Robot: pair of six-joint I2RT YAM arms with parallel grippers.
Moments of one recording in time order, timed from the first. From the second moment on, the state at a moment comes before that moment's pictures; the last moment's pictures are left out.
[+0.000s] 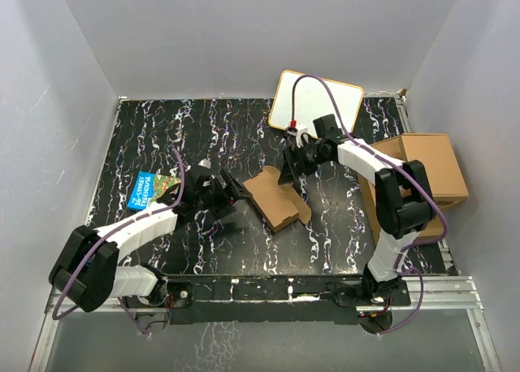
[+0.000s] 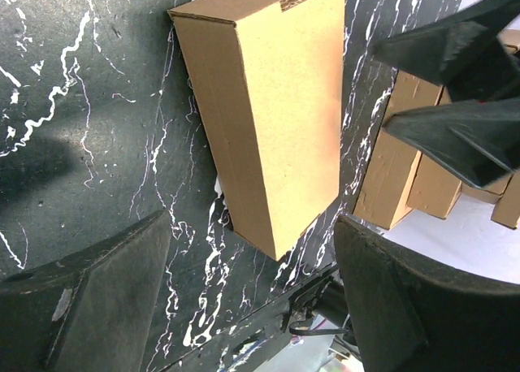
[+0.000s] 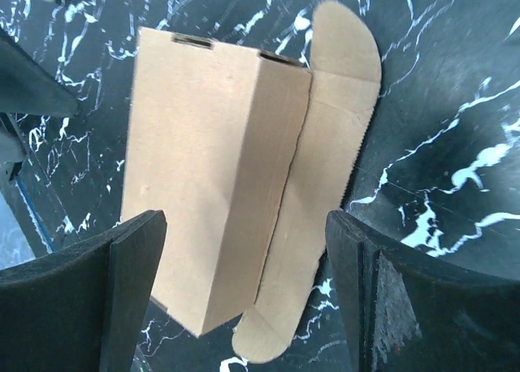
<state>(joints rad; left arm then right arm) -0.57 1.28 0.60 -0.02 0.21 -1.13 0.29 1.84 1.25 -0.46 -0.75 -0.10</state>
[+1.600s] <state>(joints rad) -0.56 1.71 0.97 -0.20 0.21 -0.90 0.39 1.81 0.98 -0.22 -0.97 0.16</state>
